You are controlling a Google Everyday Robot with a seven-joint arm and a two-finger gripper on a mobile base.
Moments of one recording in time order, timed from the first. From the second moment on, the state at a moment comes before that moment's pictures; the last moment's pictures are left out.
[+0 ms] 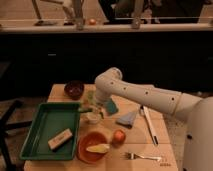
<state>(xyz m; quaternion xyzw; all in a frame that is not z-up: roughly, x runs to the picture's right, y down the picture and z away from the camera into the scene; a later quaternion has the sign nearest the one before) -0.051 0.114 0.794 -0.33 -0.11 0.14 0.93</state>
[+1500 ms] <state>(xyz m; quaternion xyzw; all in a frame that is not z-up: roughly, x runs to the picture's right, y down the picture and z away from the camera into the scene) -0.050 0.114 0.794 -0.33 -0.11 0.14 0.93</state>
